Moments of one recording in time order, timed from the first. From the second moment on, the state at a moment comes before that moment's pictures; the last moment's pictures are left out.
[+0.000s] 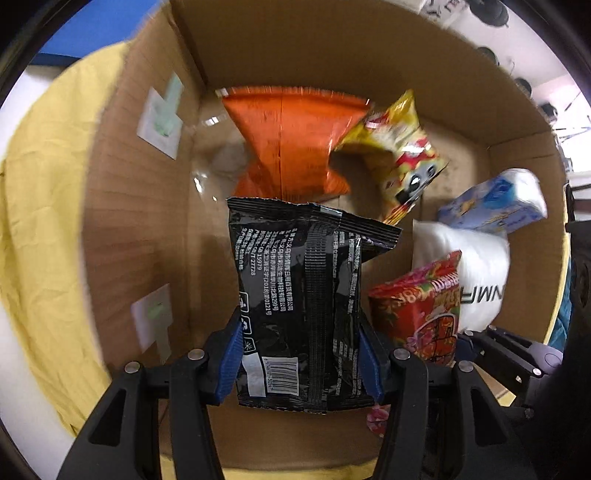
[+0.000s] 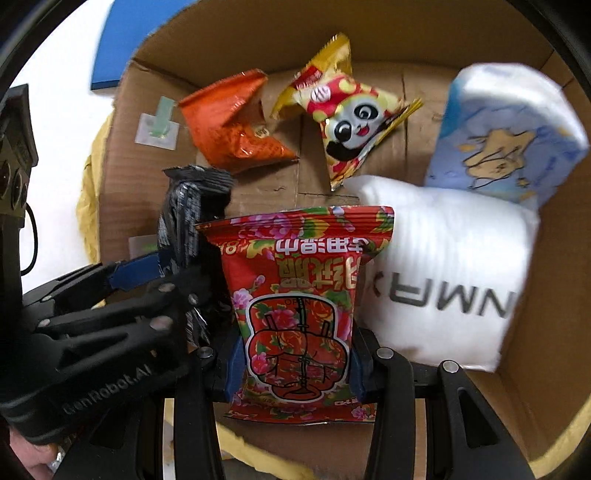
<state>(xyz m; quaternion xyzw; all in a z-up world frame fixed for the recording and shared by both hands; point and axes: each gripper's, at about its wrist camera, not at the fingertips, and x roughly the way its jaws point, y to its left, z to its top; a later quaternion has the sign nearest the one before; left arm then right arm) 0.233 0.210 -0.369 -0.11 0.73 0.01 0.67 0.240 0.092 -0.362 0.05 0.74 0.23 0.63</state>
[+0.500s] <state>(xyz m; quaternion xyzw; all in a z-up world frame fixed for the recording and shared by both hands) 0.243 0.217 -0.409 -0.12 0.76 0.01 0.63 0.214 0.102 -0.377 0.02 0.74 0.20 0.64</state>
